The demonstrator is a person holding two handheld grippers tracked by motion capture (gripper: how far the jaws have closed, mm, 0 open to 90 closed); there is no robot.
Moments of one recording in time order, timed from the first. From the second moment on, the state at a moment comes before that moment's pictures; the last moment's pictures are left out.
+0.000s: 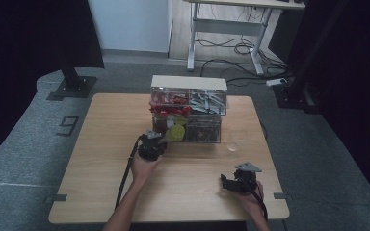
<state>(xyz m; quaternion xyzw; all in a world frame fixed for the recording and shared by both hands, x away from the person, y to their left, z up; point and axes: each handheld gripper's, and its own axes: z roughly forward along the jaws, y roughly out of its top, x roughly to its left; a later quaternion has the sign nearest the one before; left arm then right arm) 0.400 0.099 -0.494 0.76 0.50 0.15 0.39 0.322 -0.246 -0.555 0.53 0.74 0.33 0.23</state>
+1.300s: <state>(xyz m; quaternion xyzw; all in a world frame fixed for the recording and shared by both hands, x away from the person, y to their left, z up) 0.396 0.104 -0.435 0.74 0.47 0.18 0.43 0.323 -0.246 -0.555 0.53 0.74 0.33 0.23</state>
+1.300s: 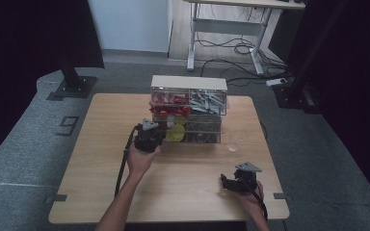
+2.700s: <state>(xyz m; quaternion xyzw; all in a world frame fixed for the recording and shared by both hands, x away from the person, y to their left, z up) 0.411 0.102 -0.401 0.73 0.47 0.20 0.45 0.323 -0.246 -0.555 0.53 0.74 0.33 0.23</state>
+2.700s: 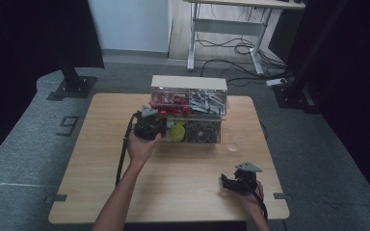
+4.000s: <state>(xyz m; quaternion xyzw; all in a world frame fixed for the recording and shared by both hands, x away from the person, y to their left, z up) 0.413 0.096 -0.403 0.74 0.46 0.19 0.46 0.331 -0.226 -0.491 0.48 0.70 0.45 0.26</state>
